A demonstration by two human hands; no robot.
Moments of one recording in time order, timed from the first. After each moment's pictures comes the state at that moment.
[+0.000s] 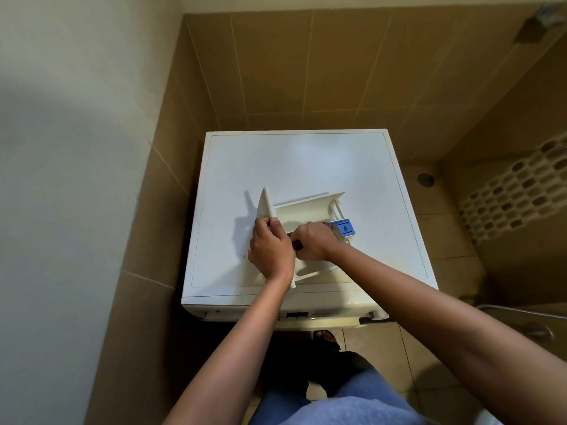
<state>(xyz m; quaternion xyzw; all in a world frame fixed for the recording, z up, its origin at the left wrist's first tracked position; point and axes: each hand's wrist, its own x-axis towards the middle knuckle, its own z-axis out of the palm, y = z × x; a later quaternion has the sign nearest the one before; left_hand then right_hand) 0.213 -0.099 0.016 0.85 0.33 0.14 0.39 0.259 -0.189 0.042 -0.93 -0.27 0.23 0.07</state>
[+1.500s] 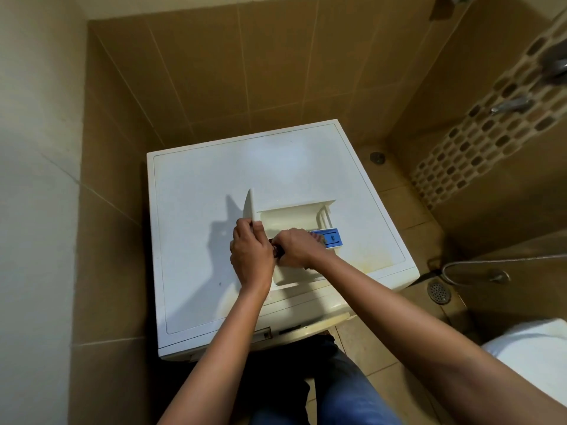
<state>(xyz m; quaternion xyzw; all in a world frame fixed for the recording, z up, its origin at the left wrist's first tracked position) 0.242 -0.092 0.028 0.88 0.18 0.06 0.43 0.267 -0.193 0.044 -0.94 -0.12 0.27 0.17</state>
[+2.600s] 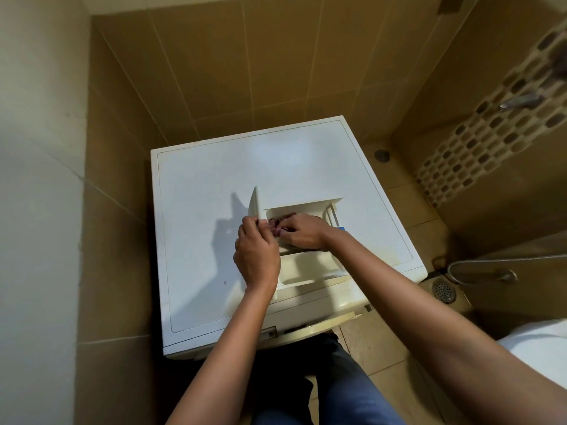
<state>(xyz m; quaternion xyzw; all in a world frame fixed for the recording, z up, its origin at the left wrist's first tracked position) 0.243 -0.091 0.022 0.90 0.18 0.06 0.39 0.297 -0.214 0.028 -0.92 -0.13 0.28 0.23</state>
